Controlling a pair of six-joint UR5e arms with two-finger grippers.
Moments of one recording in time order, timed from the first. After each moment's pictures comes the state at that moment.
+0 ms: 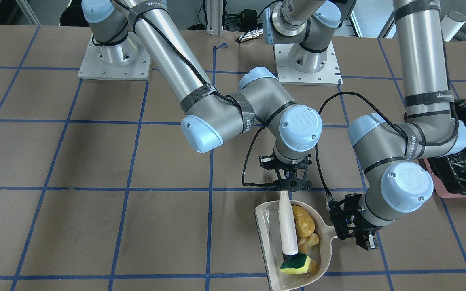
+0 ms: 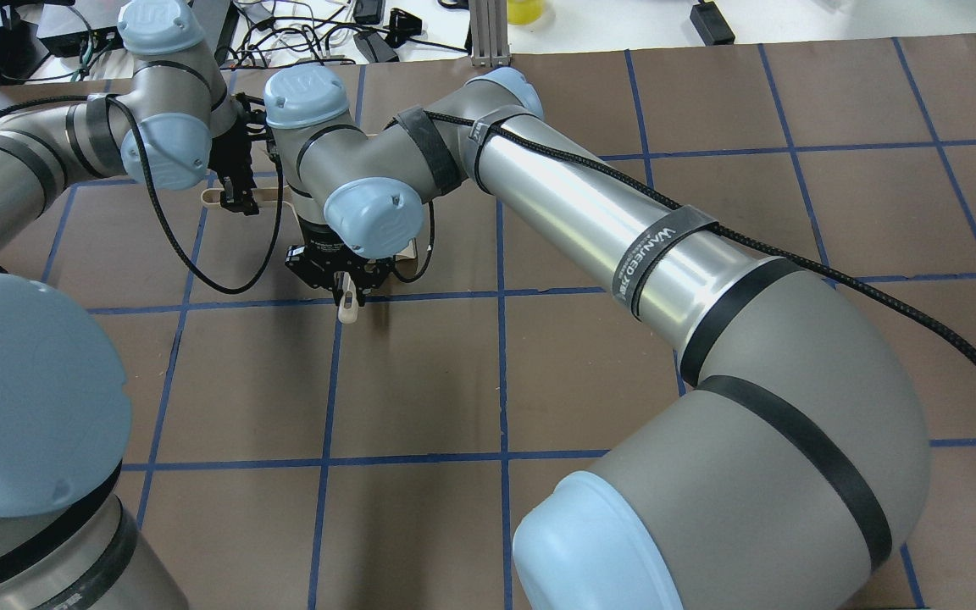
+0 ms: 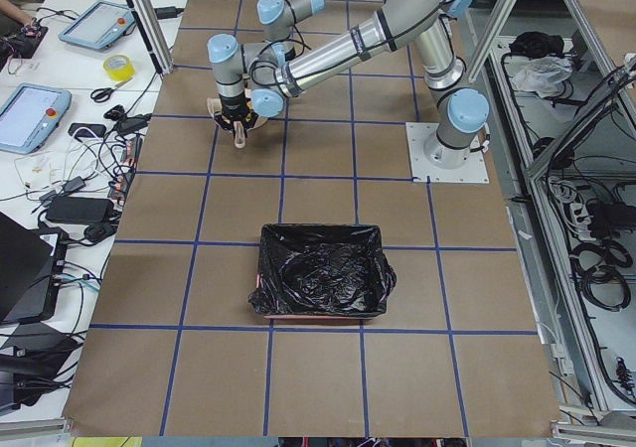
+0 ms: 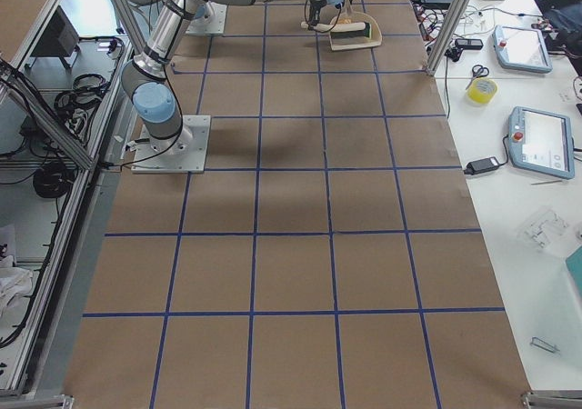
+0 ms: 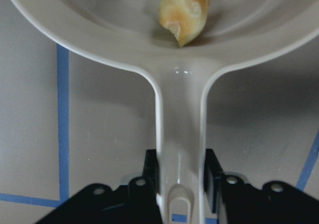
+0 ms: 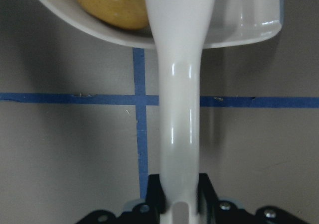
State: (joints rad) left arm -1.43 -2.15 -1.49 -1.06 1.68 1.56; right arm 2.16 -0.80 1.08 -1.76 -1.37 0.58
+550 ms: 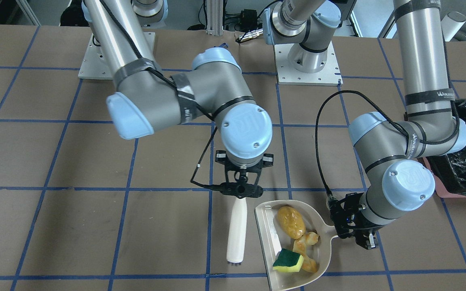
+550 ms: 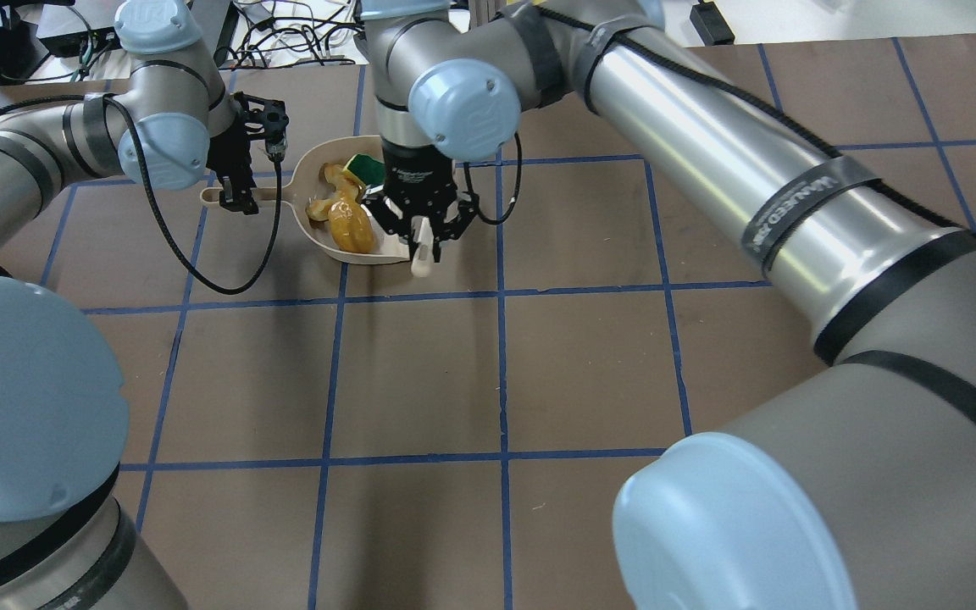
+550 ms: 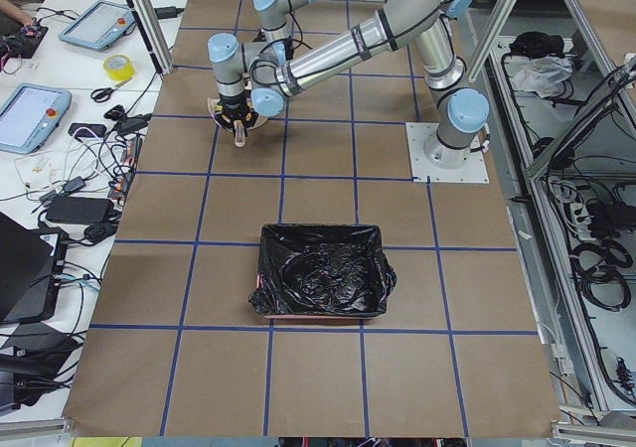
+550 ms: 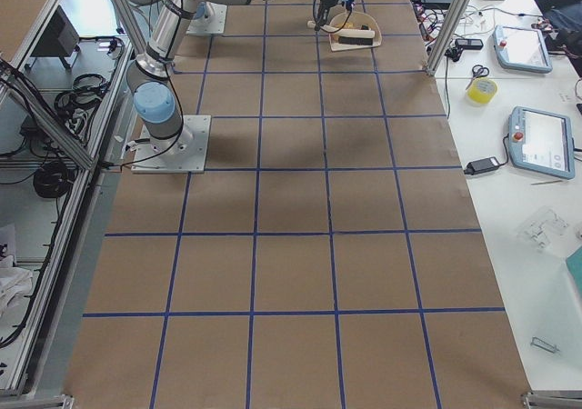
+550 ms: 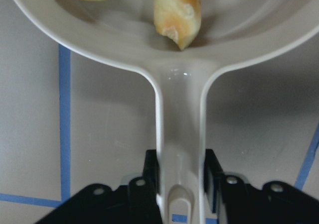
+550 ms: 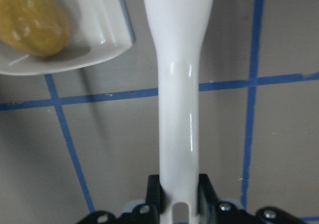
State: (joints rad) left arm -1.43 -2.14 -1.49 -1.06 1.66 1.57; right arm 1.98 -0.94 1.10 -1.50 -1.39 0.49
